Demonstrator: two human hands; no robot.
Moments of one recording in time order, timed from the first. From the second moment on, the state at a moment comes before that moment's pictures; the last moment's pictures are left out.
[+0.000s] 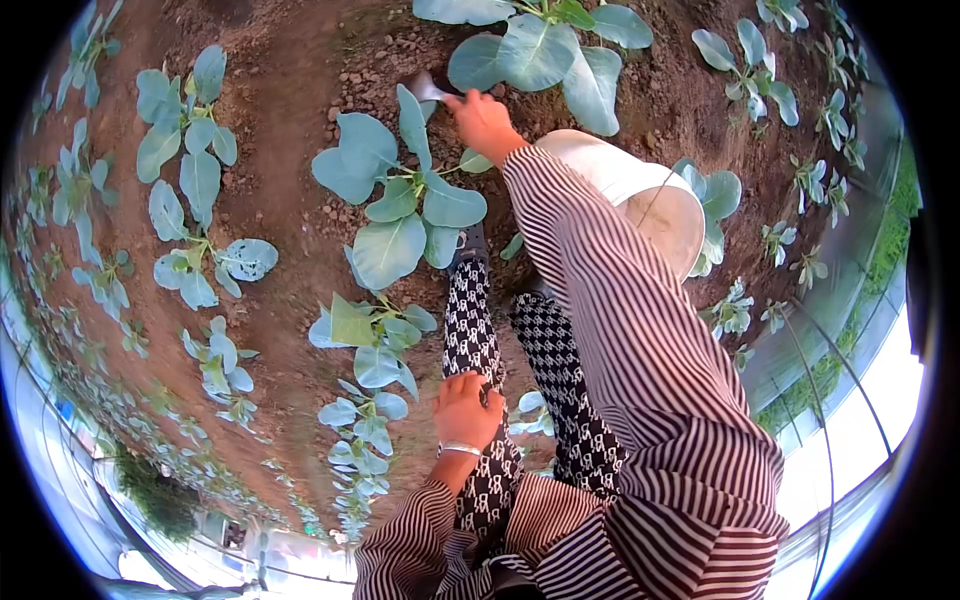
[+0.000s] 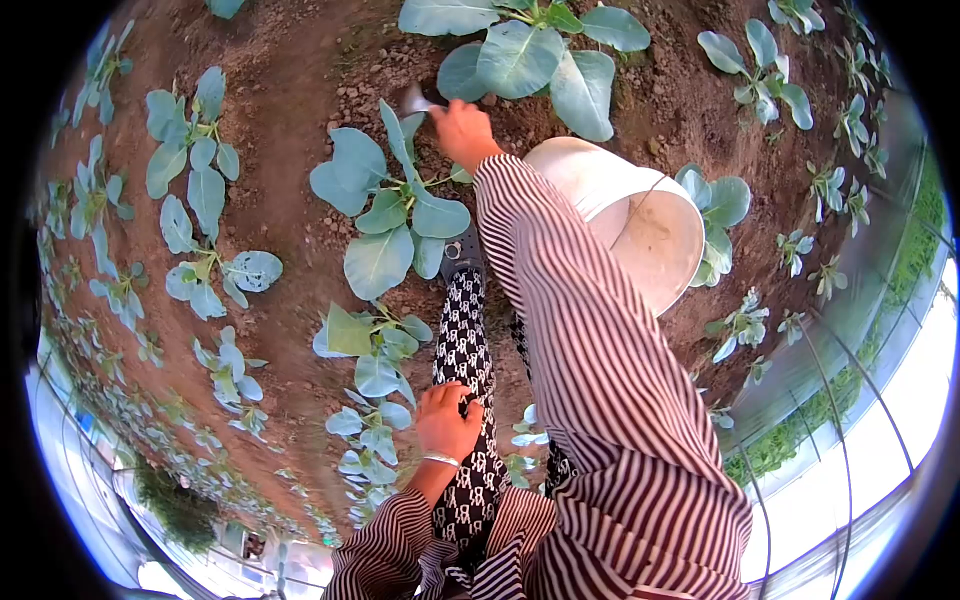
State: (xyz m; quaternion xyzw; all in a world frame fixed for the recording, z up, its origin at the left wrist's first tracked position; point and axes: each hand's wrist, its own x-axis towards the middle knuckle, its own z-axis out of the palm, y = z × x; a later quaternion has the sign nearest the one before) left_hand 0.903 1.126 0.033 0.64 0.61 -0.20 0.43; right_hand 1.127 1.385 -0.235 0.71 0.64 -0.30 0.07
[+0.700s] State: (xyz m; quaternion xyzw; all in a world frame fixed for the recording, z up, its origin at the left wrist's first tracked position) left_hand 0.960 1.155 0.005 0.68 0.53 -0.09 0.49; right_hand 1.165 1.206 0.003 0.72 0.33 -0.51 -0.33
